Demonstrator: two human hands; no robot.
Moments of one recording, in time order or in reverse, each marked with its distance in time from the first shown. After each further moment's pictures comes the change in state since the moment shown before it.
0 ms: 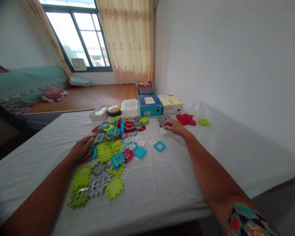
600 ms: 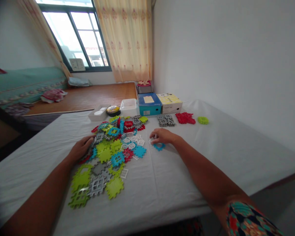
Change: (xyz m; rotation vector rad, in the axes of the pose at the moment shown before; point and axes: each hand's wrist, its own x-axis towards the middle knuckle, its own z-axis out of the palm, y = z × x) left_hand 0.000 0.001 -0.001 0.011 0.005 -0.002; right_hand -0.005 -0.045 0.042 -0.171 -0.328 -0.189
